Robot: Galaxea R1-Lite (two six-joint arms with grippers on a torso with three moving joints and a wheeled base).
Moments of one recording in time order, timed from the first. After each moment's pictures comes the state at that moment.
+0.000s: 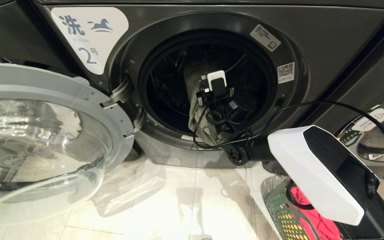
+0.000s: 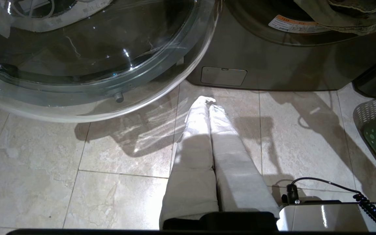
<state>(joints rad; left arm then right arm) 0.00 0.00 0.00 0.00 0.00 0.02 0.60 2.54 -1.94 -1.22 -0.33 -0.45</state>
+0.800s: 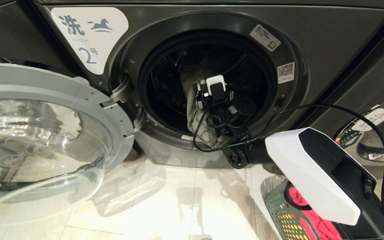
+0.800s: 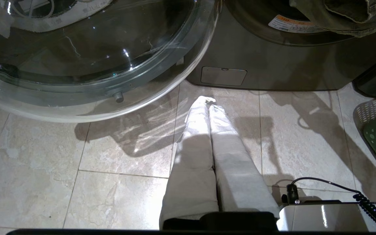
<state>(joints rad) 0.00 0.00 0.00 0.00 0.00 0.02 0.60 2.54 -1.91 -1.27 -0.33 -0.47</state>
